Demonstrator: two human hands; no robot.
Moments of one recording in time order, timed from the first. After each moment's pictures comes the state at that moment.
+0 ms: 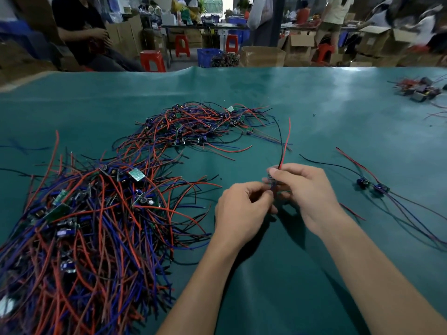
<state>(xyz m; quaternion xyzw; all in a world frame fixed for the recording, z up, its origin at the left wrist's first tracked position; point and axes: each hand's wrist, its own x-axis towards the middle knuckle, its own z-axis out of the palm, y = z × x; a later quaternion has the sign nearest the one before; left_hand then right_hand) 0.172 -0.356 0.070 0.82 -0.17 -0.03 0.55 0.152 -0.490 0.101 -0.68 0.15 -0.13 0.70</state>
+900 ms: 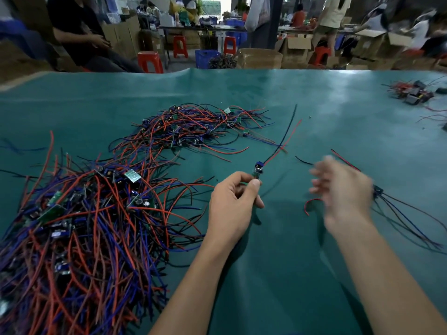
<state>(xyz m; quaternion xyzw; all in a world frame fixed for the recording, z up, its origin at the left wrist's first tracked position) 0.173 -0.354 0.069 0.71 -0.14 0.00 0.69 0.144 -0.530 0.103 -0.58 0.29 -0.31 0.69</state>
